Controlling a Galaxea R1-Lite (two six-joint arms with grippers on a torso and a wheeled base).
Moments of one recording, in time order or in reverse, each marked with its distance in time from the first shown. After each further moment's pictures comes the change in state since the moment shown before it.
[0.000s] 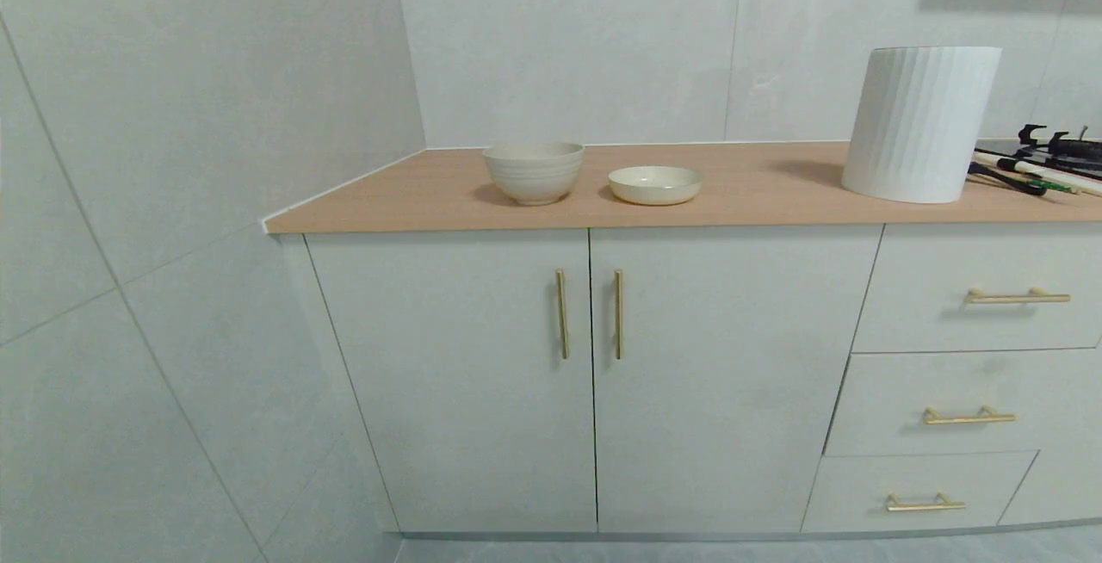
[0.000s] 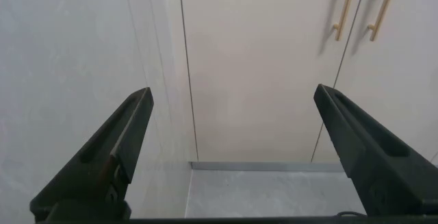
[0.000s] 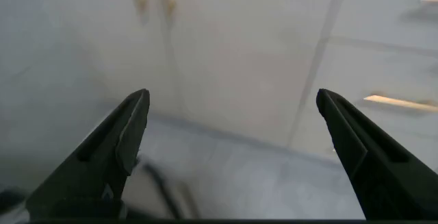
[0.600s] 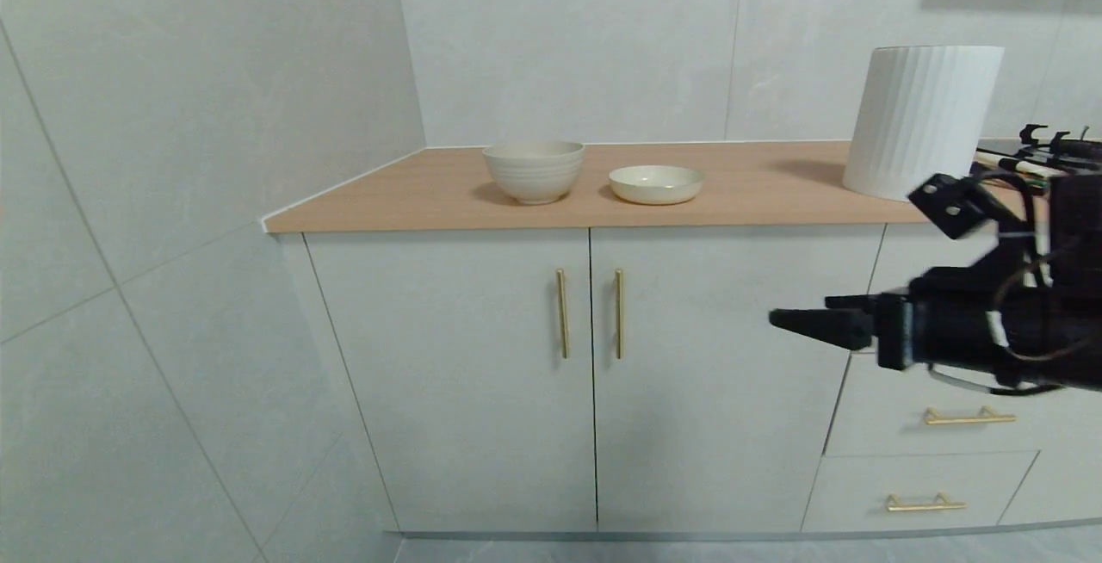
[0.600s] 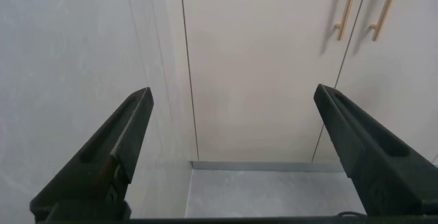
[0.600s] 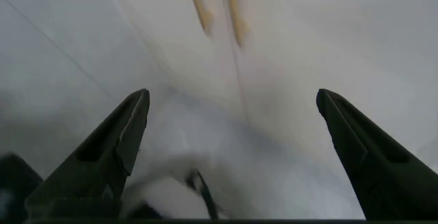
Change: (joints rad) left arm 0.000 0.000 0.000 0.000 0.000 0.000; right arm 0.261 0.993 -0.541 -0.339 0.062 0.145
